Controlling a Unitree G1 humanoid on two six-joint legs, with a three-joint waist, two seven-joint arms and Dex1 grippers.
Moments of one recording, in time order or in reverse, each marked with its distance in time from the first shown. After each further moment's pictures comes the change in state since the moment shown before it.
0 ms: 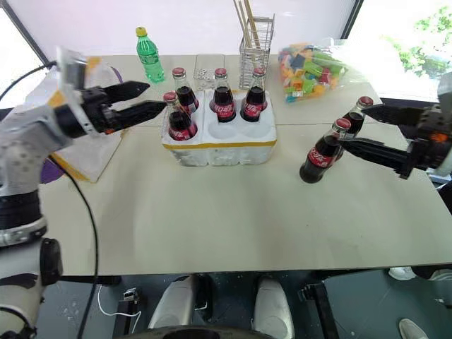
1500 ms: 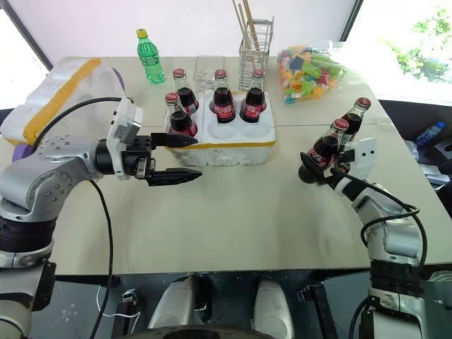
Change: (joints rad) left arm 0.110 -0.064 -0.278 -0.165 0.076 -0.141 -0.058; right arm -0.117 0.627 0.440 0.374 -0.397 -0.508 -0.454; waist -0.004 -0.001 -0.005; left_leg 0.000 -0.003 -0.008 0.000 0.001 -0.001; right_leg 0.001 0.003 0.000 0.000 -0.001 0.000
